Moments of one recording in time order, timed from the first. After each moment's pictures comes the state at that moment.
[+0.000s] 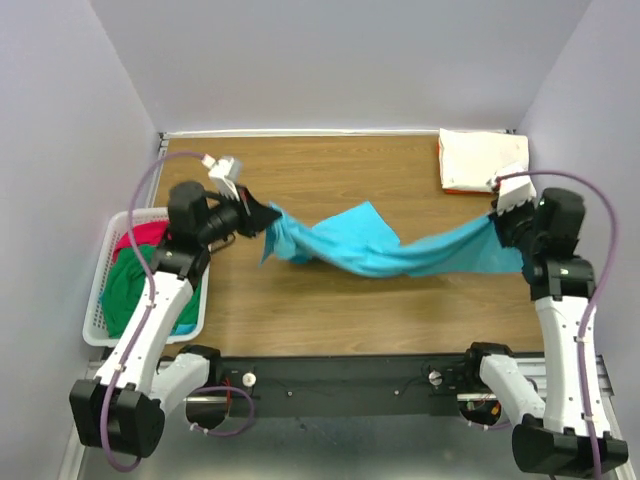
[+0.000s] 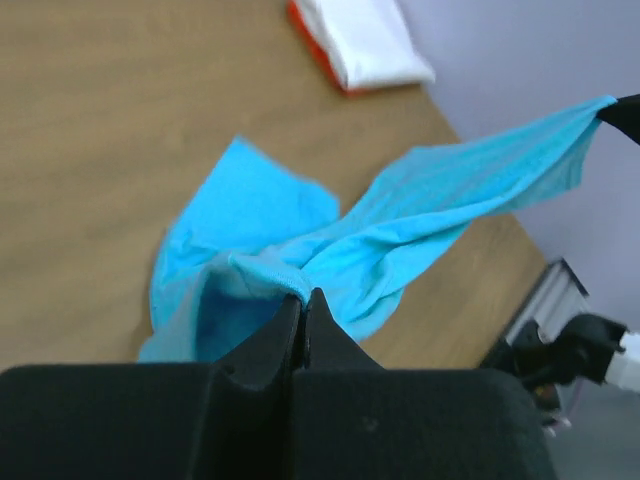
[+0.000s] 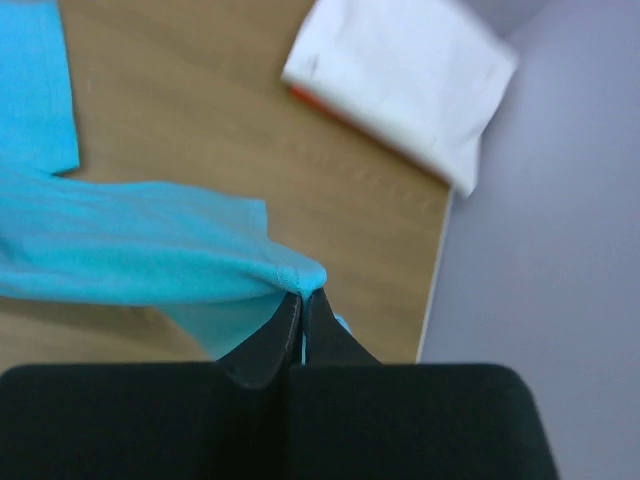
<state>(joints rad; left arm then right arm) -0.18 0.99 0.98 -0.14 0.61 -0.39 -0.11 0.86 1.15 -0.67 -0.18 -0.54</state>
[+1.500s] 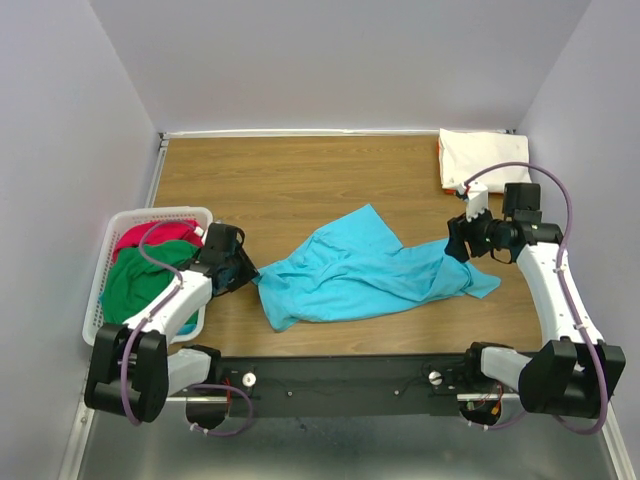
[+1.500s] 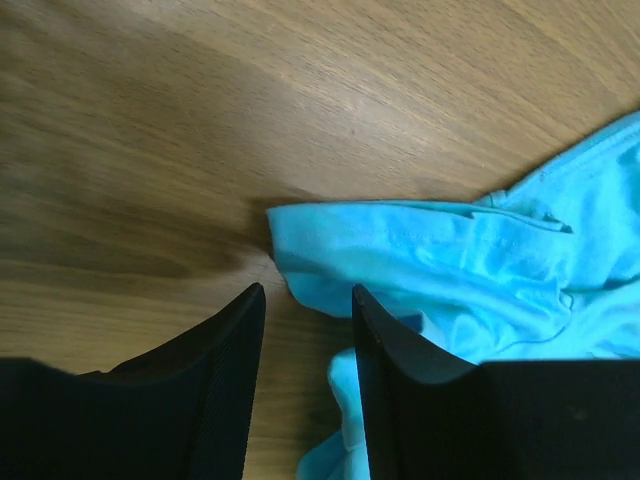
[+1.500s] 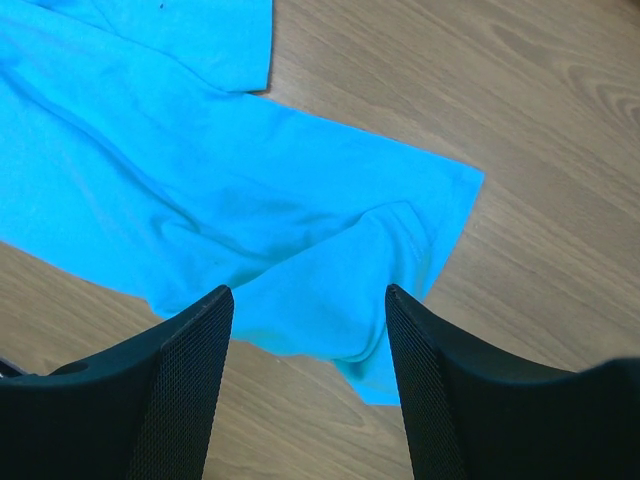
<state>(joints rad) -0.22 1.15 0.55 -0.37 0.01 -0.77 -0.11 1.16 0.96 -0.76 -0.48 -0.54</state>
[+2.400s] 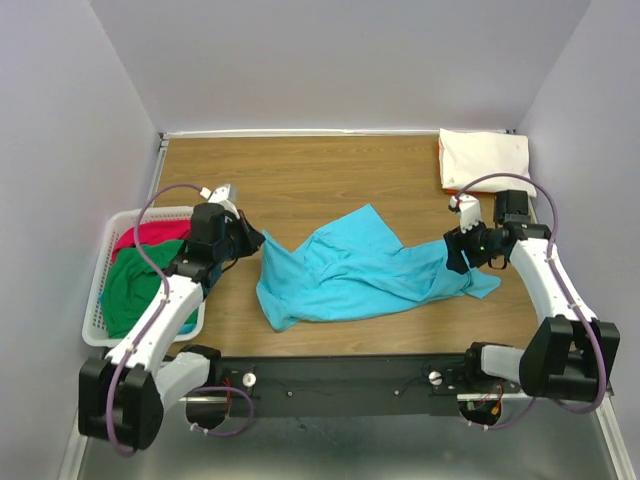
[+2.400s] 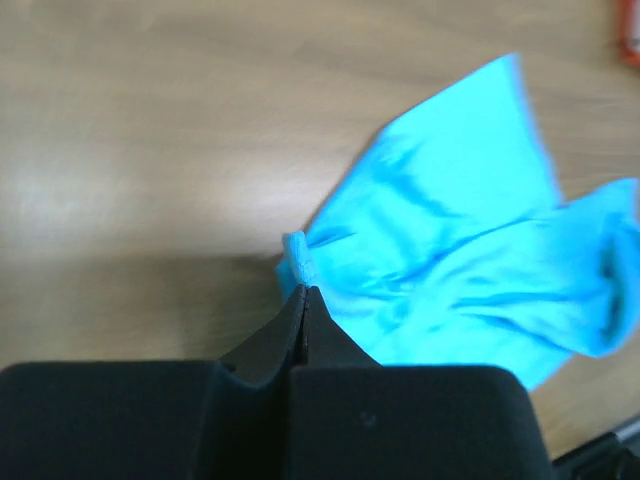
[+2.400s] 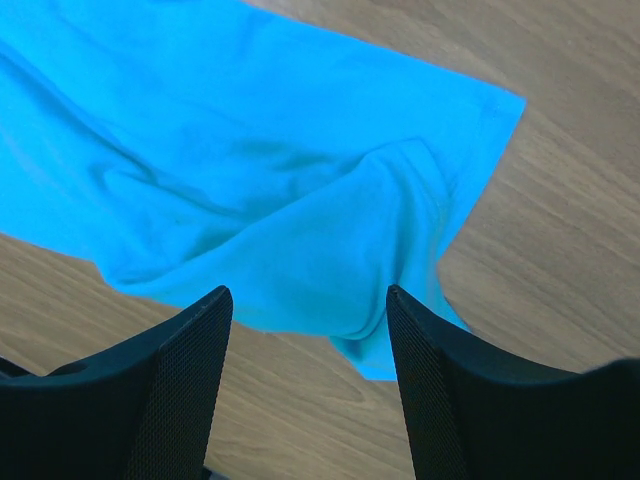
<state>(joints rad) -0.22 1.08 0.63 -0.20 0.18 -0.53 -0.11 1.21 0.89 -0.76 -0.41 -0.58</state>
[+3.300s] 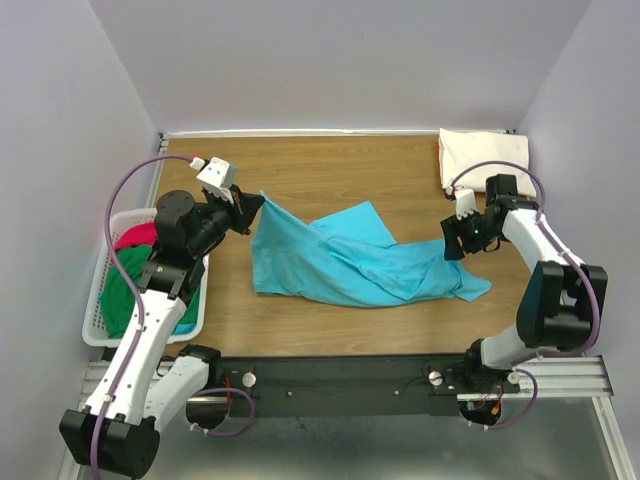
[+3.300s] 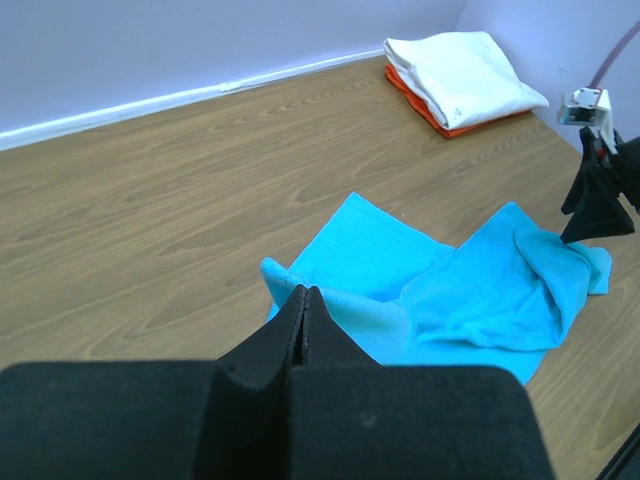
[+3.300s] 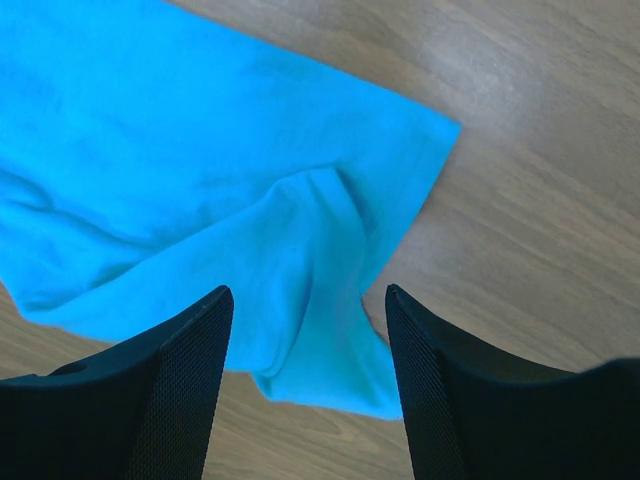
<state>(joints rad) -0.22 0.87 0.87 -0.11 0.41 -0.16 -0.11 1.47 1.01 -0.75 -0.36 -0.56</state>
